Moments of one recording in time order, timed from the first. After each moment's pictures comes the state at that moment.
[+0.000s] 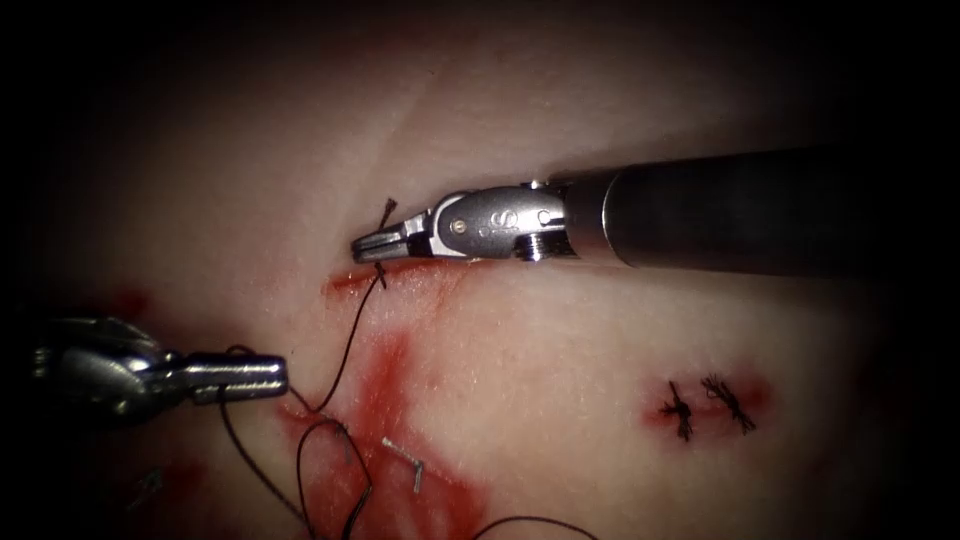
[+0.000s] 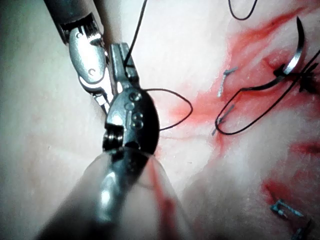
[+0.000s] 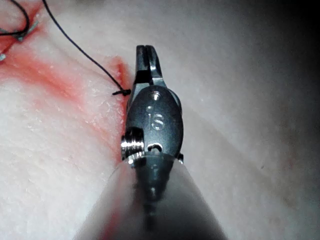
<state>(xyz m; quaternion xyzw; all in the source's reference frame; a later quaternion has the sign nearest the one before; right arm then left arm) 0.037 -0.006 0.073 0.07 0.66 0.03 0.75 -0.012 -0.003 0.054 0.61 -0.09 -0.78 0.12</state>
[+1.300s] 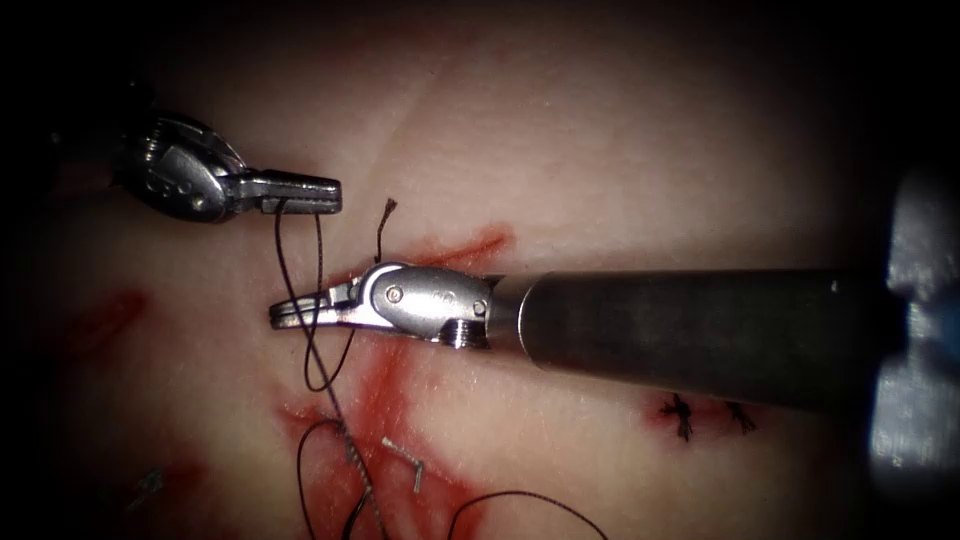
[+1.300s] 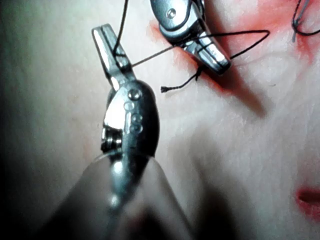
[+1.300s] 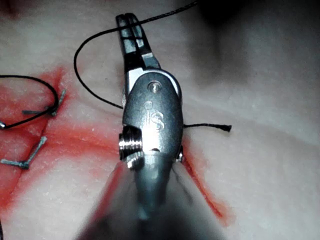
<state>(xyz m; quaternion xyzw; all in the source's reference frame) 0.042 -0.011 0.073 0.12 0.77 0.09 0.62 -0.012 0.007 0.066 0.70 -0.08 -0.68 0.19</state>
